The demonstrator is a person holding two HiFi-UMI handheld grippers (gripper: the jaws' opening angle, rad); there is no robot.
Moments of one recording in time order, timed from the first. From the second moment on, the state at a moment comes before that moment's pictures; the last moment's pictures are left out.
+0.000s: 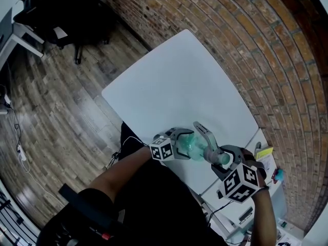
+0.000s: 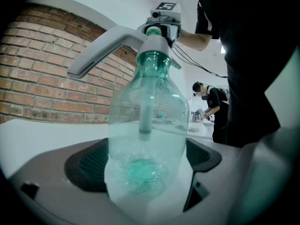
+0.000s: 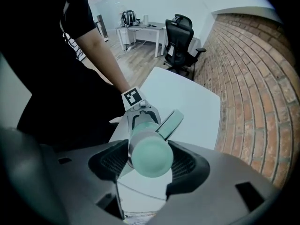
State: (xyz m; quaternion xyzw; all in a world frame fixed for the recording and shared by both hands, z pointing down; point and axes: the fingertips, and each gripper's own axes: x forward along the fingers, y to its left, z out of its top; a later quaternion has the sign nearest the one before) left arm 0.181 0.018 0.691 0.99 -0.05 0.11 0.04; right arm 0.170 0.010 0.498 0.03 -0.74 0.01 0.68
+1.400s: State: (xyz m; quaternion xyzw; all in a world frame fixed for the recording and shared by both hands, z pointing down) left arm 0.180 0.020 0.693 0.99 -0.04 0.11 0.04; right arm 0.168 0.004 0.505 0.22 -0.76 0.16 0.58
